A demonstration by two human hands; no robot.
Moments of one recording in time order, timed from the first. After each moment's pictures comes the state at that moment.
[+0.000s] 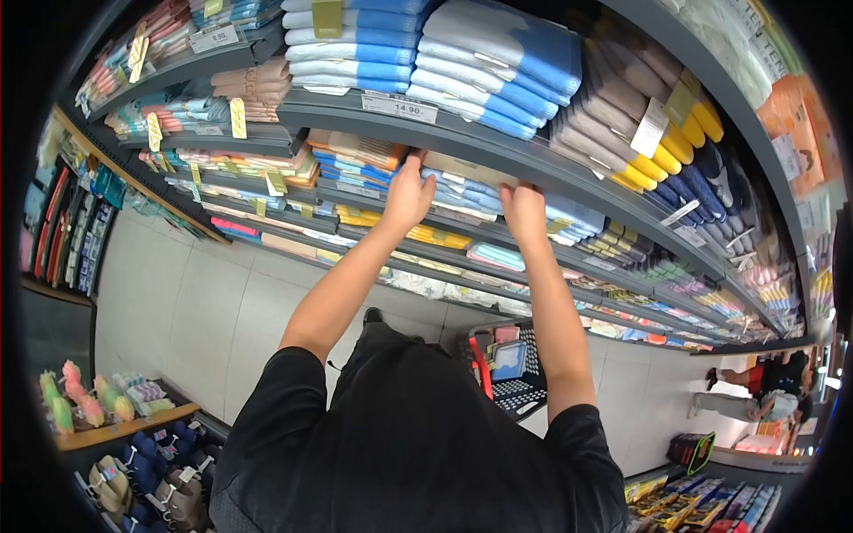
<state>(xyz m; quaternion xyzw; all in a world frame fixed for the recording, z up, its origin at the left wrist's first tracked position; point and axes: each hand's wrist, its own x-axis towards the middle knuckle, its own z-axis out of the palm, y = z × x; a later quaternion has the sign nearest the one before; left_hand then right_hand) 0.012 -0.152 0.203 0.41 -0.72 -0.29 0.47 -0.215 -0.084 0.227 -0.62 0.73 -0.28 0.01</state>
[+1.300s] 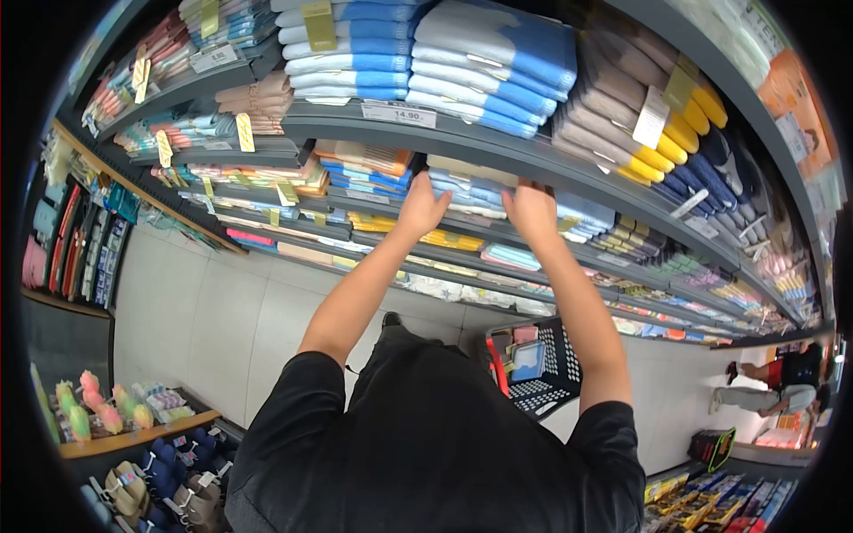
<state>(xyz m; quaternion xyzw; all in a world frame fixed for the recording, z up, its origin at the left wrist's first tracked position) 0.007 -0.160 0.165 0.46 -0.76 -0.30 0.34 -0.211 -0.083 0.237 -0.66 0.73 -0.19 -0.02</state>
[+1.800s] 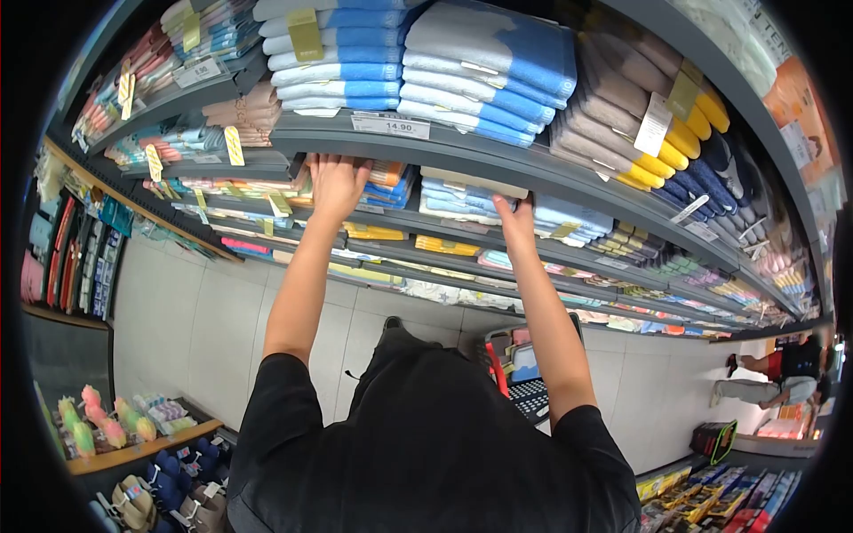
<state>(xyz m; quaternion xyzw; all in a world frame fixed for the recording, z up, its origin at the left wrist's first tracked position) 0.121 -0.220 0.220 0.50 -0.80 0.05 0.32 -0.205 -0.098 0.160 -0.42 0.61 -0.61 0.28</state>
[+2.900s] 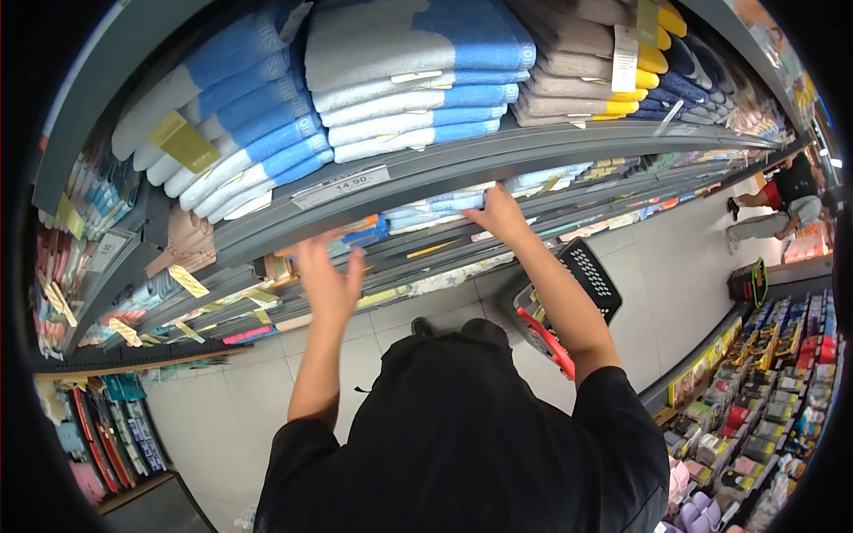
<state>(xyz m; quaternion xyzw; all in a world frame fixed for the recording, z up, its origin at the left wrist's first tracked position) 0.129 -0.187 0.234 0.35 -0.85 -0.12 0.38 -0.192 -0.087 0.167 -0.50 0.81 -0.29 0.15</state>
